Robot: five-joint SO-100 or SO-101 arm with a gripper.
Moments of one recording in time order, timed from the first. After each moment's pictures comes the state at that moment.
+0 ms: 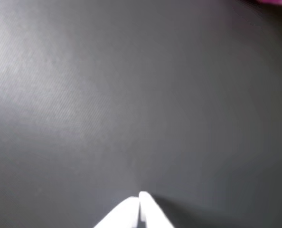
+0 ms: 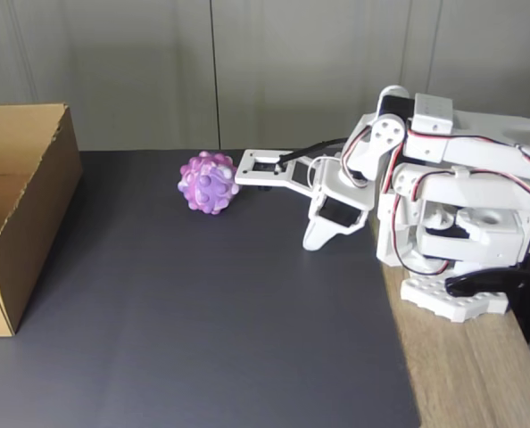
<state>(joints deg) 25.5 178.7 178.0 60.8 187.8</state>
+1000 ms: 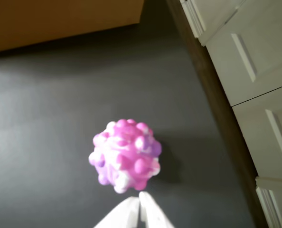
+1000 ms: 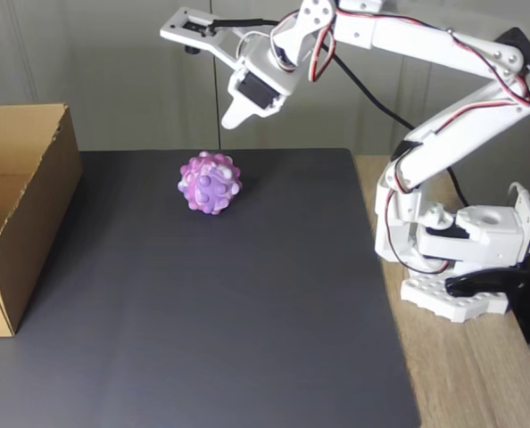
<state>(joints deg) 36.3 129.3 126.3 46.4 193.2</state>
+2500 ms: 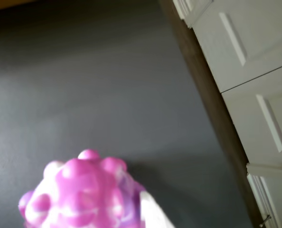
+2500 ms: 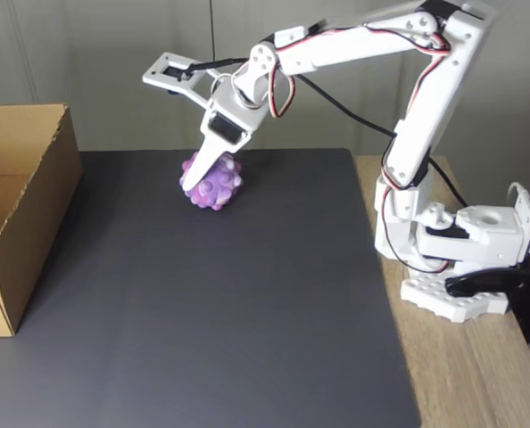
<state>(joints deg) 42.2 100.2 125.8 23.4 196.7</state>
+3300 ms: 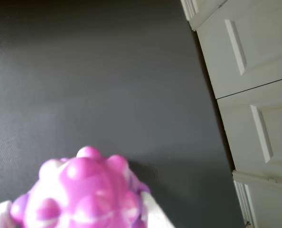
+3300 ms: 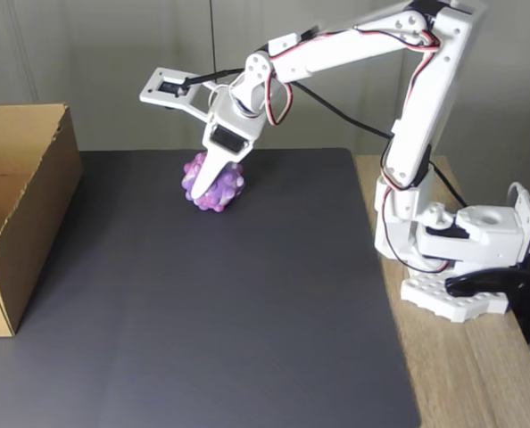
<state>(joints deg) 41.4 95.7 125.7 23.2 202.8</state>
